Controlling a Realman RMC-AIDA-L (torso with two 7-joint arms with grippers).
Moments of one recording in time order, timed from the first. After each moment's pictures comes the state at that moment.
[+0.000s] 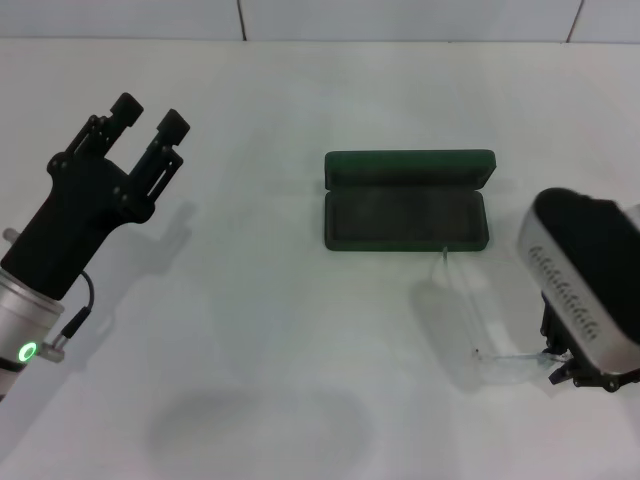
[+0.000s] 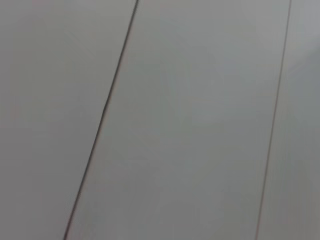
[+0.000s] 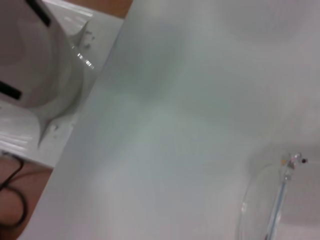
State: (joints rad) left arm -0.33 -2.11 1.44 0.12 0.44 1.59 -0.65; right arm 0.57 2.02 -1.69 -1.51 -2.55 -1.78 1.74
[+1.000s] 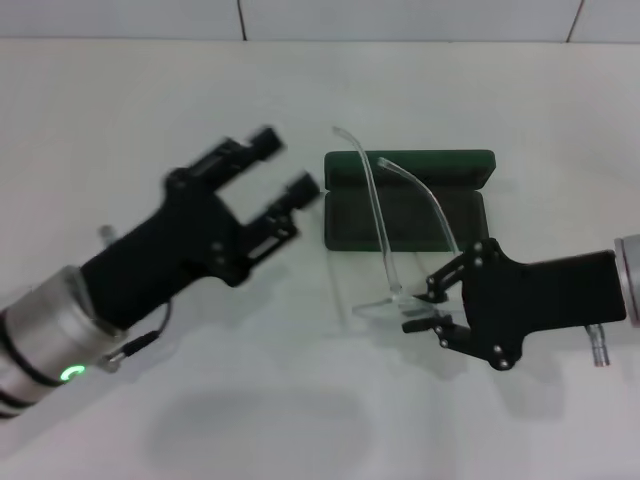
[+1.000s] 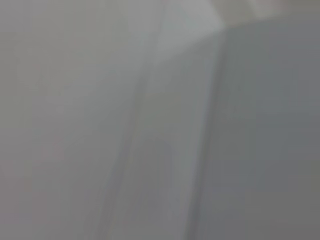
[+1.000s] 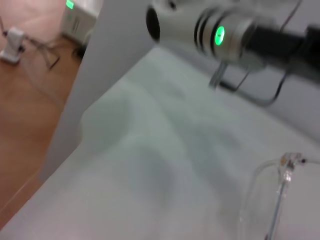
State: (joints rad) left arm -0.41 -2.08 1.56 0.16 0.66 1.75 -0.72; right arm 0.27 2.02 -1.47 -1.23 -1.72 -1.42 0.87
